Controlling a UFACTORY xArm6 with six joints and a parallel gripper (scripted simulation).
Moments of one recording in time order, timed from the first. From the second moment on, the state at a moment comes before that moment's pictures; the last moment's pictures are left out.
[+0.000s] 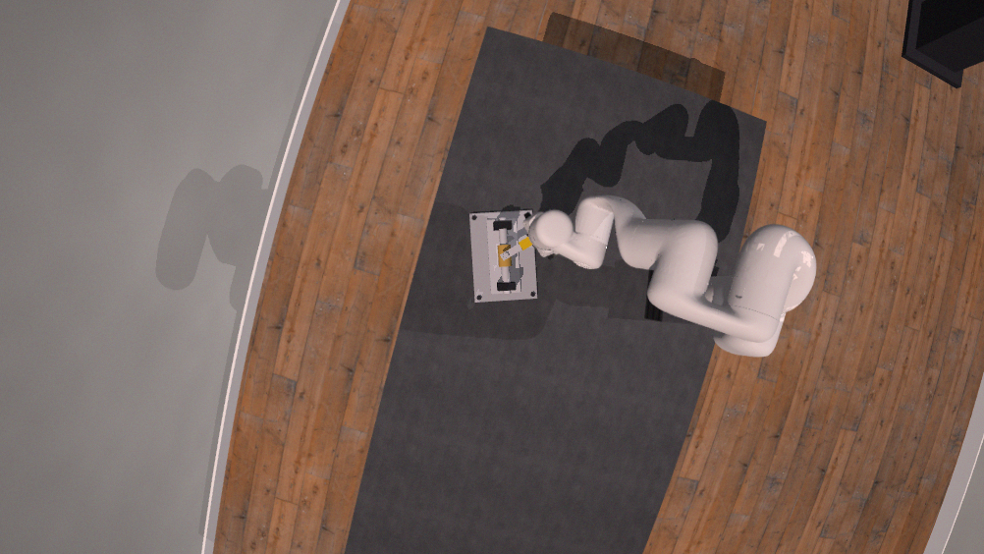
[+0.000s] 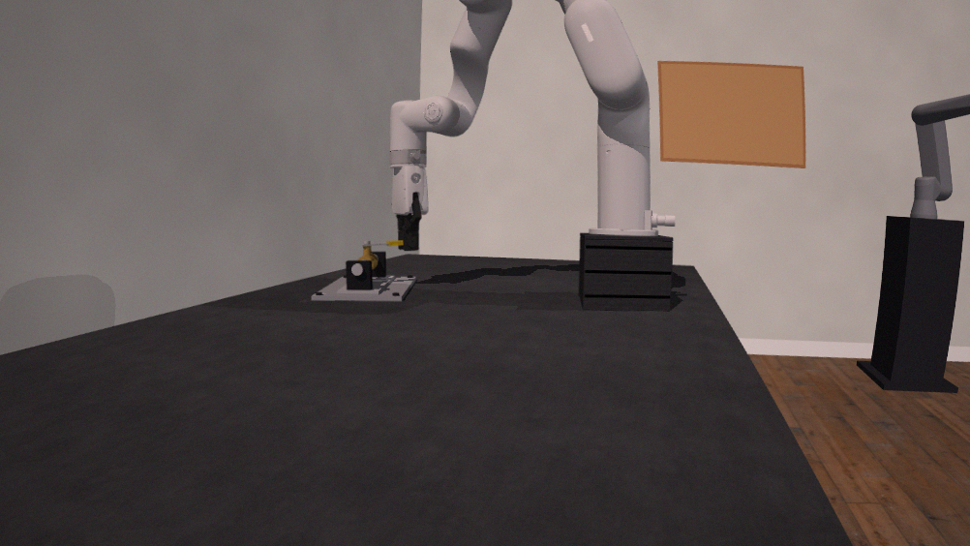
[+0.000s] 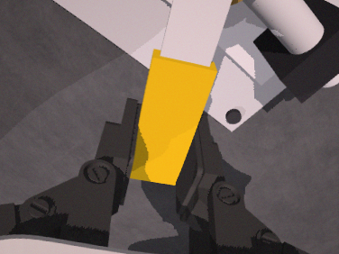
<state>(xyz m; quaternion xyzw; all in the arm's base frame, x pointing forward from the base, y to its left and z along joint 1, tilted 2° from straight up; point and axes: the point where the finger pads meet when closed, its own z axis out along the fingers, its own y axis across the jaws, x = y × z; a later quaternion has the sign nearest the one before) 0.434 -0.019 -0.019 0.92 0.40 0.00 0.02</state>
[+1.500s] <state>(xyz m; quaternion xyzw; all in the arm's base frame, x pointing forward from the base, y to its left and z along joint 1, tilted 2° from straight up) 0.419 -0.002 -0.020 0.96 0.28 0.00 0.02</state>
